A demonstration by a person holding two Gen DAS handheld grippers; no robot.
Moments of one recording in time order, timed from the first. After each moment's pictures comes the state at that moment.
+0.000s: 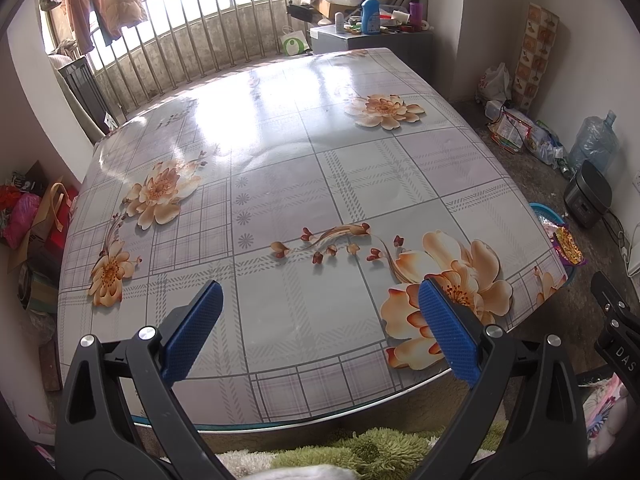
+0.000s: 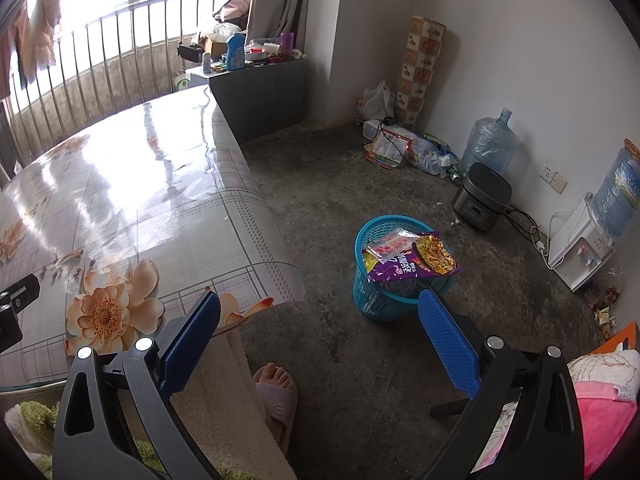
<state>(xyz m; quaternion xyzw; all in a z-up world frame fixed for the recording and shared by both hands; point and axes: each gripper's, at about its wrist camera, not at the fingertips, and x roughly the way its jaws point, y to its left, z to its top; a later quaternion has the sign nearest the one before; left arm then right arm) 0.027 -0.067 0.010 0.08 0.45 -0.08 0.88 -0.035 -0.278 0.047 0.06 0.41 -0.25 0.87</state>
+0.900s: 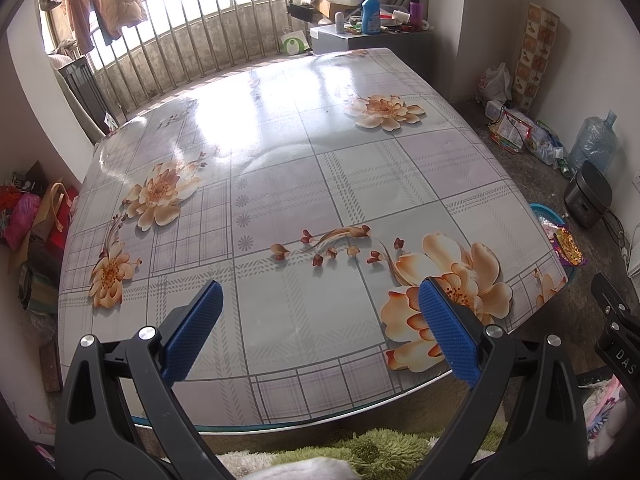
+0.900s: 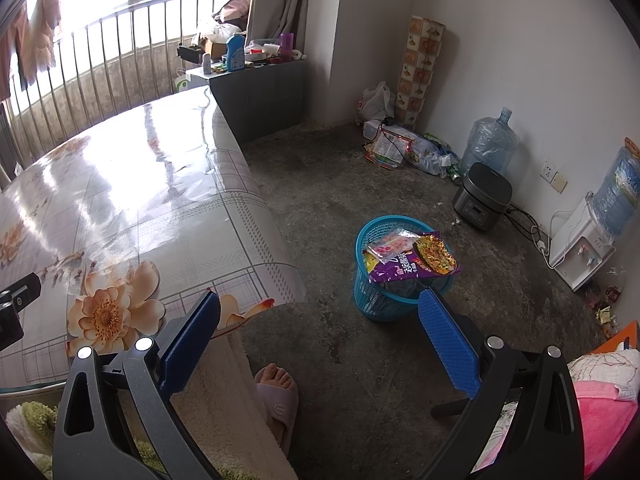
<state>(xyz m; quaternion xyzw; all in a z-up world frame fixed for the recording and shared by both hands) 0.028 -0.067 0.010 0.08 0.45 -0.08 0.88 -0.036 -0.277 0.046 0.06 0.41 -0.25 0.87</state>
